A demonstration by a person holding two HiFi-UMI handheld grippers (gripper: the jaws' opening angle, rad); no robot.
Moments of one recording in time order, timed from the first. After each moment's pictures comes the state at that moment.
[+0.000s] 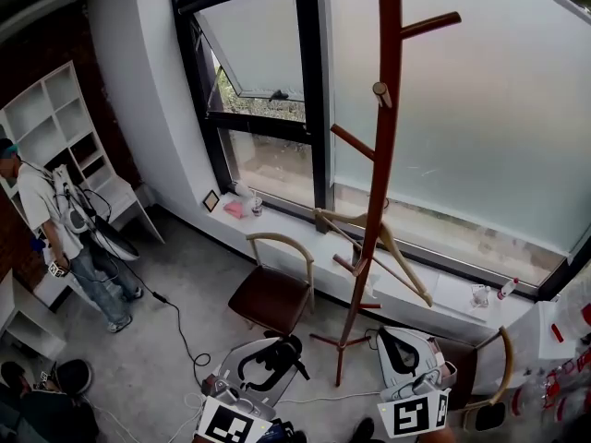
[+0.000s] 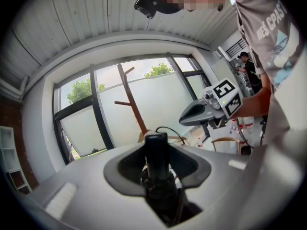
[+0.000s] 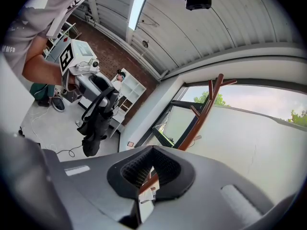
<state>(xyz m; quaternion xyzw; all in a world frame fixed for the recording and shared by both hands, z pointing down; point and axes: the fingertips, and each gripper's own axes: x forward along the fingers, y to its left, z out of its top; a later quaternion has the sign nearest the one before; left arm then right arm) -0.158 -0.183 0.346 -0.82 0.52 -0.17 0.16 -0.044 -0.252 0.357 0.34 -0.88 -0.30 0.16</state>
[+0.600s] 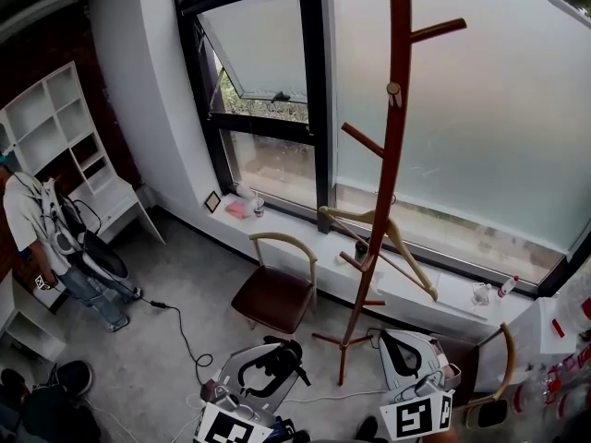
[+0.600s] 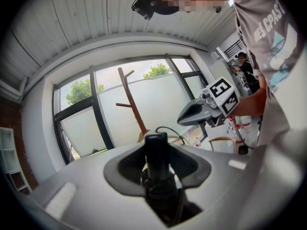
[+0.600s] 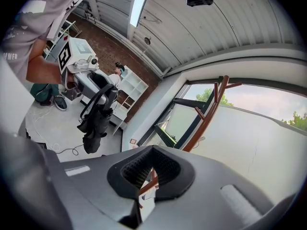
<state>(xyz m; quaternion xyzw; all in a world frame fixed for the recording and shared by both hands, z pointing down) -0.174 -0.151 0.342 -0.82 0.52 -0.18 0.15 -0.057 -0.226 0.352 0.33 -0.88 -0.29 0.19</state>
